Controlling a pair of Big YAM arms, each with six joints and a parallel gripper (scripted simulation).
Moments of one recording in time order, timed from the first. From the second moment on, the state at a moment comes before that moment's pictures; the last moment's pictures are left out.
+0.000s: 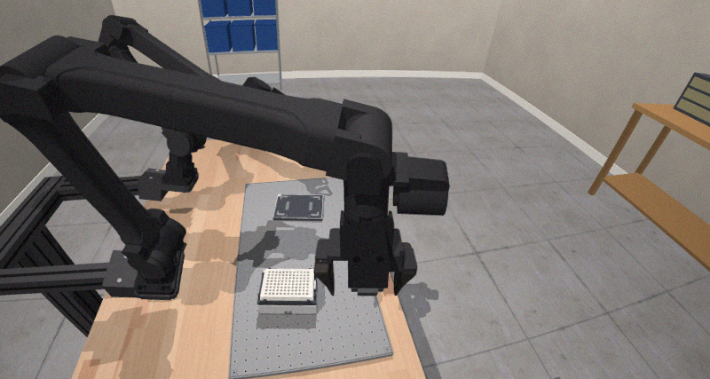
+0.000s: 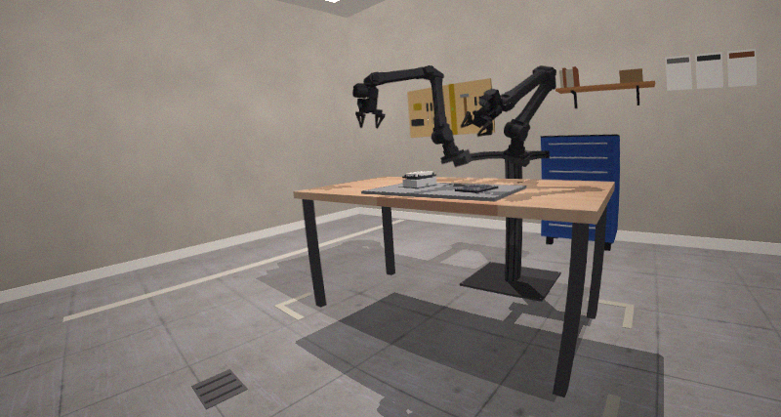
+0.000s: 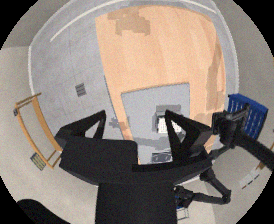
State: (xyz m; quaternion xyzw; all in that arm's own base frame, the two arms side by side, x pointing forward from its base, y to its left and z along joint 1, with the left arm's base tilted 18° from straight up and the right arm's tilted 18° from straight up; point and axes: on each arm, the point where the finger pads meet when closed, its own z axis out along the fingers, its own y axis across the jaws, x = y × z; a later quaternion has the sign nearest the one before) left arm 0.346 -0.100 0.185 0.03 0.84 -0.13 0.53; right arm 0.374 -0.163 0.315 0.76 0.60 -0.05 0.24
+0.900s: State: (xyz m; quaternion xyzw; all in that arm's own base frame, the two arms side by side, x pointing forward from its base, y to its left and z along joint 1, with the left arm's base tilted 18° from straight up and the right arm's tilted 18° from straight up) left arm 0.374 -0.036 0.252 -0.02 0.75 -0.08 0.65; right arm 0.374 -0.163 0.315 0.76 0.60 -0.05 0.24
